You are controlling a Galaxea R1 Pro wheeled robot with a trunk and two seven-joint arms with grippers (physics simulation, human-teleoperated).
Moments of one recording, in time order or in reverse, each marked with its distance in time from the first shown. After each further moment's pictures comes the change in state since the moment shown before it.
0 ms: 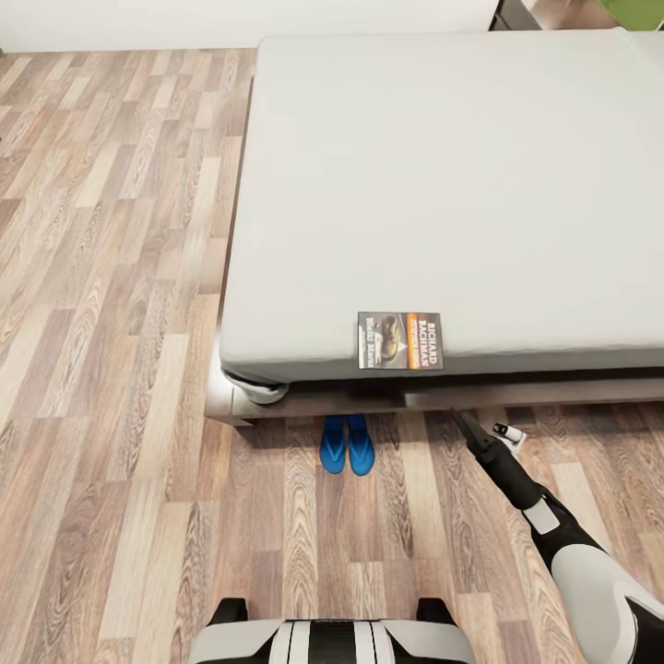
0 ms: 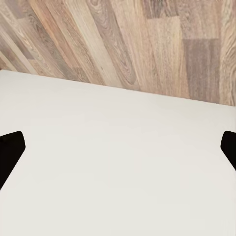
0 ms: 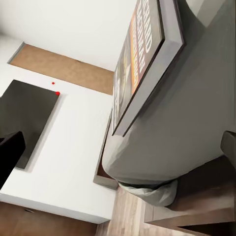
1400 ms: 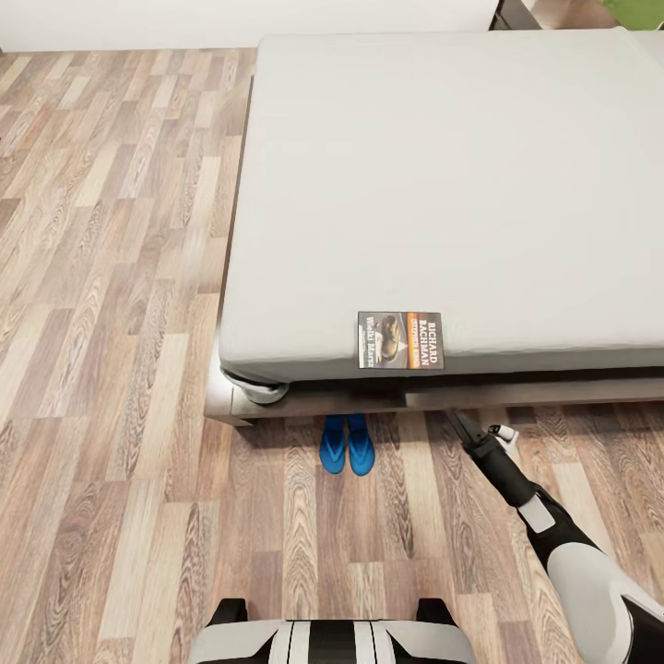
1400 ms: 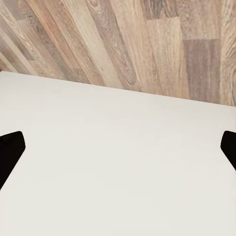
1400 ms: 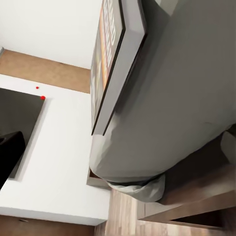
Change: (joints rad) left arm 0.002 0.001 -0.001 0.000 -0.003 -0.003 0.001; right arm -0.004 0.012 0.002 0.000 0.001 0.044 -0.093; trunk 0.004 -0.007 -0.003
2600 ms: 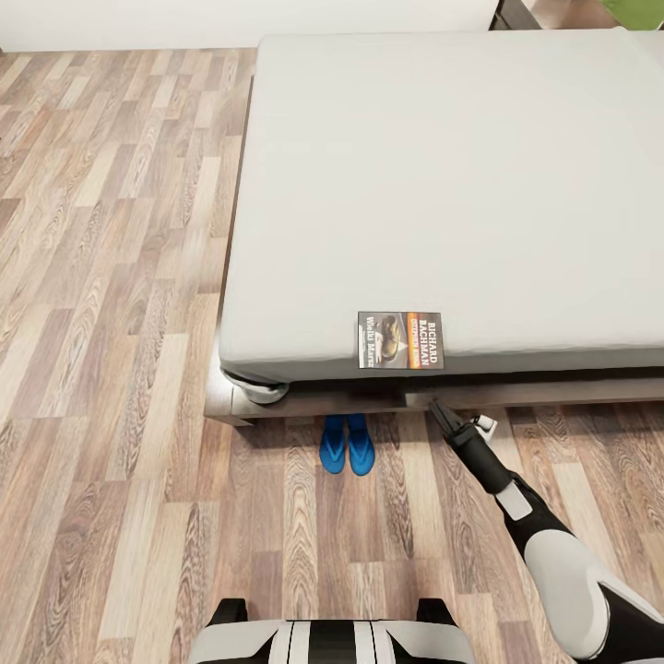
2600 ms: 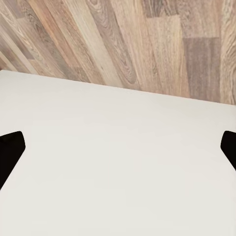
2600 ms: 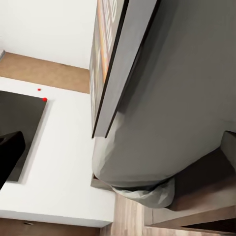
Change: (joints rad) left arm 0.004 -0.001 0.000 0.000 0.003 -0.001 -0.001; right arm -0.035 0.065 0.008 -0.003 0.004 -0.002 -0.062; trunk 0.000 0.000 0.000
